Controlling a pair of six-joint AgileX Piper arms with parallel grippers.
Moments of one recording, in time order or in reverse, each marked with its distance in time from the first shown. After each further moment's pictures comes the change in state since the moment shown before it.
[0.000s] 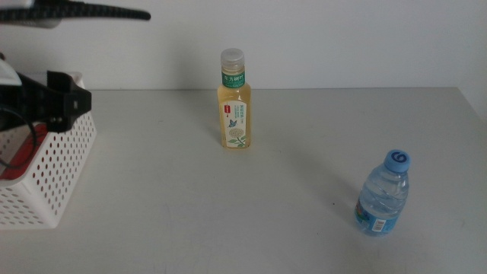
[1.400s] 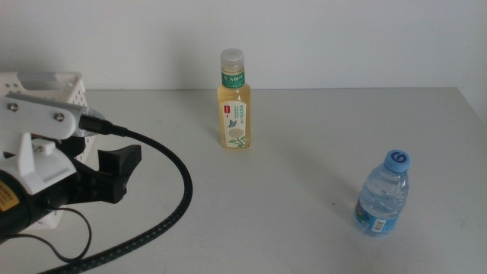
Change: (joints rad) left arm -0.216 -0.134 0.502 0.035 -0.618 -0.105; right arm 0.000 0.000 0.000 0.000 0.000 0.000
